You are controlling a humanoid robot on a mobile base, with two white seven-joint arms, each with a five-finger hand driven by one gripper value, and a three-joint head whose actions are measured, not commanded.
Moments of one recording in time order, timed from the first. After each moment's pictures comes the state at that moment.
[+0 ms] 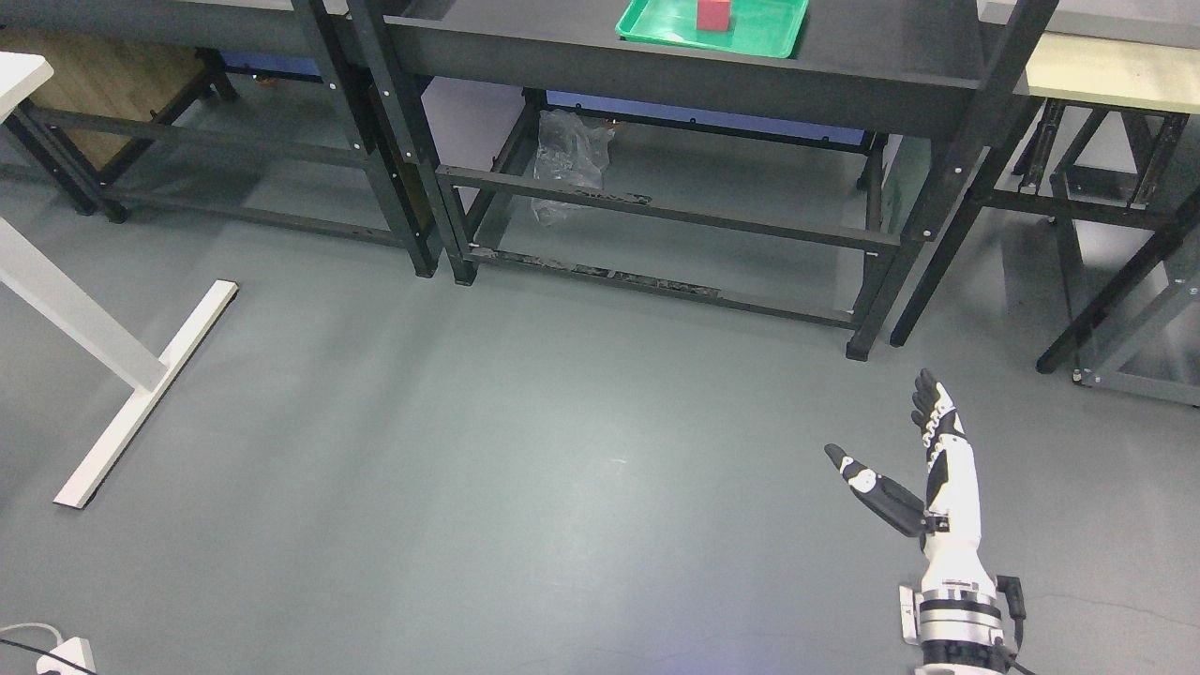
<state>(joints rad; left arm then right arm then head) 0.00 0.00 0.04 0.00 0.00 -0.11 -0.08 0.28 0.00 0.12 -1.70 0.18 -0.17 -0.21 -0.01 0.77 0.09</state>
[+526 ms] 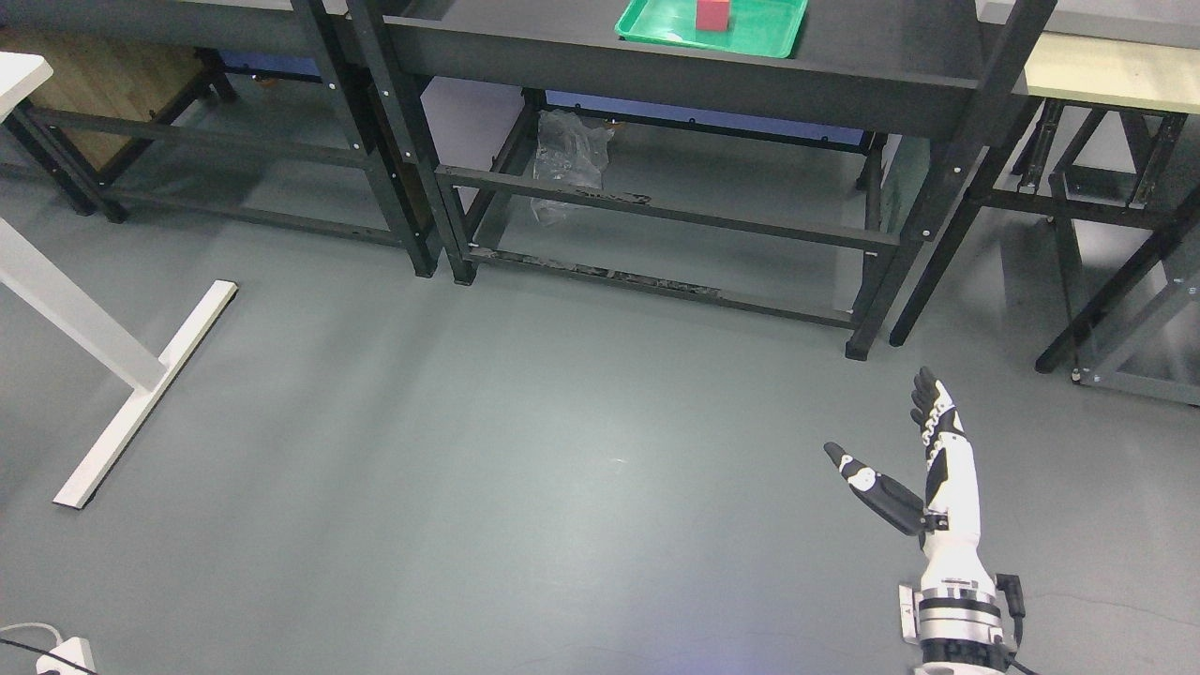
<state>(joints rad) 0.00 0.00 0.04 0.00 0.00 -0.11 -0.08 0.28 0.00 0.12 -1.70 0.18 -0.17 -0.21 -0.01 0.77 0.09</state>
